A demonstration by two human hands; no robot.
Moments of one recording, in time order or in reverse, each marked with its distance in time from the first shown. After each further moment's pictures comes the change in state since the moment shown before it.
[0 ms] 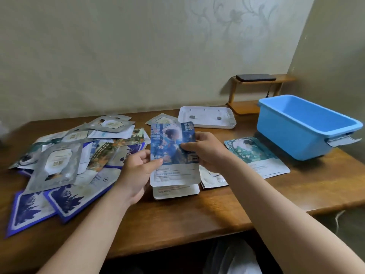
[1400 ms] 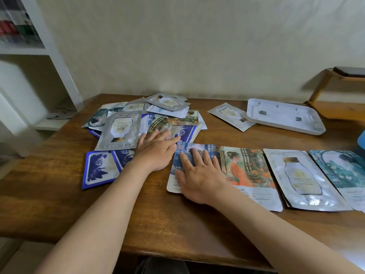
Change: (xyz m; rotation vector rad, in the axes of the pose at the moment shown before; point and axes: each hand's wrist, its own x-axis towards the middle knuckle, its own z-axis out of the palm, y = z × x) left_hand 0.080 -0.004 -0.171 1.537 0.066 0.068; right_hand 0.034 0.064 0.180 -1.428 -0.260 -0.200
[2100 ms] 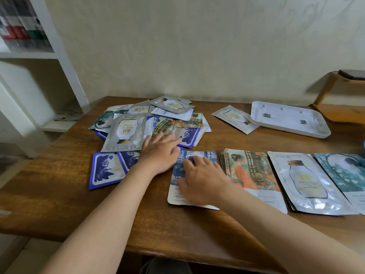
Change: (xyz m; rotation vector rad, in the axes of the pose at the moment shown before) left_hand 0.000 -0.001 0.002 -0.025 0.037 0.013; right_hand -0.011 -0.015 -0.019 -0.049 -0.025 -0.027
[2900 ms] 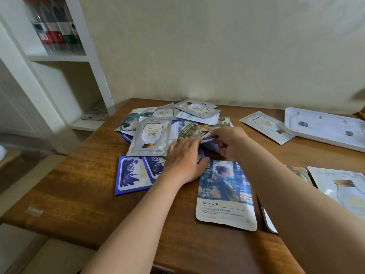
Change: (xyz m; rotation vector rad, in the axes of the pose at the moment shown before) left_hand 0.000 -0.002 0.001 -0.081 0.215 0.040; right_hand 0.129 0.019 -0.058 1.510 0.104 0.609
